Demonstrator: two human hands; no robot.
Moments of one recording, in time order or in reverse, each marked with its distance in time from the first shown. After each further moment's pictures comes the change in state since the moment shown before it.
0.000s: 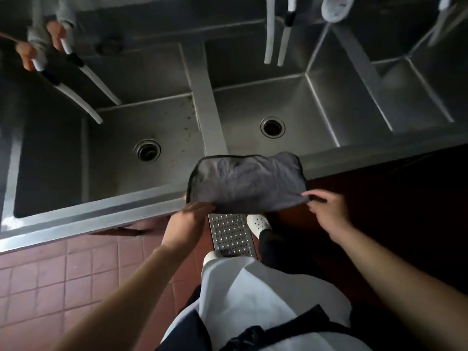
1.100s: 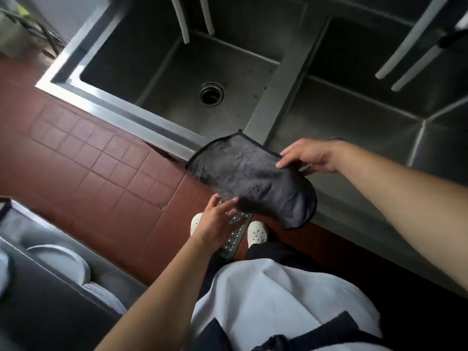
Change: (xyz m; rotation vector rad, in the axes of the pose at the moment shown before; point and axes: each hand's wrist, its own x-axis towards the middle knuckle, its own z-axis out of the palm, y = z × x) left_hand 0.028 0.104 0.127 -1.939 0.611 -1.094; right_hand 0.154 -0.172 0.082 -0.726 -1.226 -0.035
